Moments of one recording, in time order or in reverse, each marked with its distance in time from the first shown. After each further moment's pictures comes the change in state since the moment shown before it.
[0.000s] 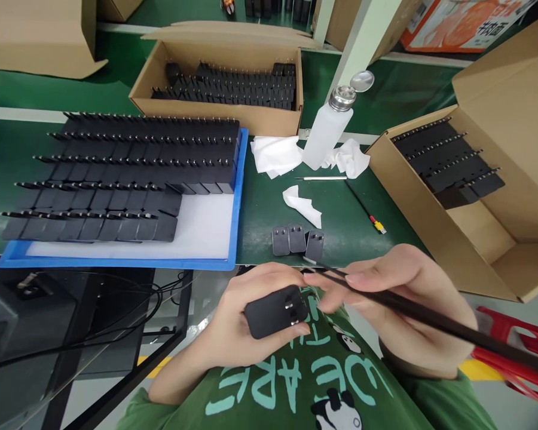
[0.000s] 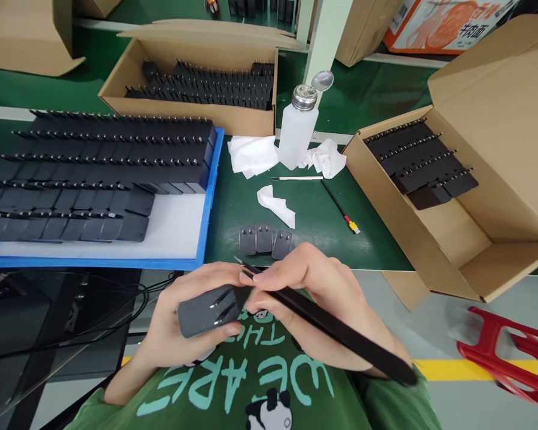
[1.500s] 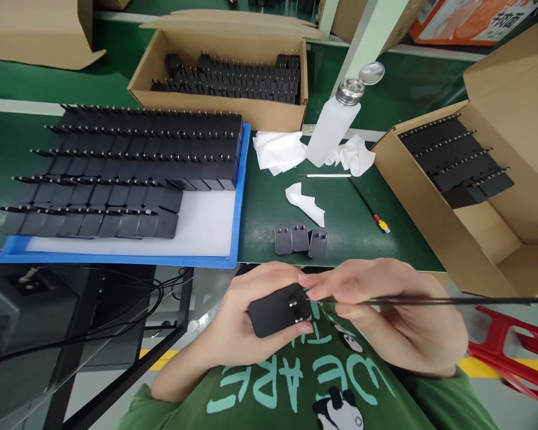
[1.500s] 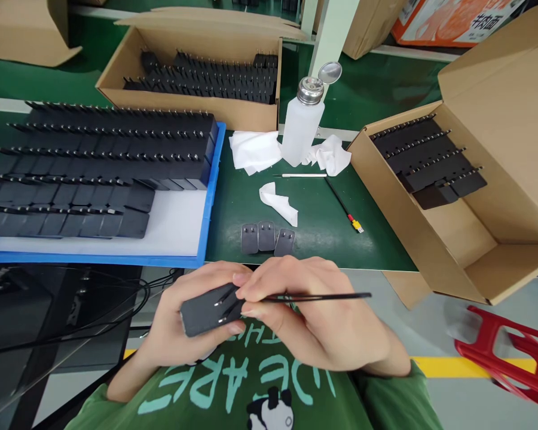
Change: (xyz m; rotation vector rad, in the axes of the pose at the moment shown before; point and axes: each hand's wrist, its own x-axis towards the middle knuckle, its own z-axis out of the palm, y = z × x) left_hand -0.003 -0.007 0.002 -0.032 0.023 0.012; right_hand 0.012 0.002 0.003 -0.066 -0.115 -0.078
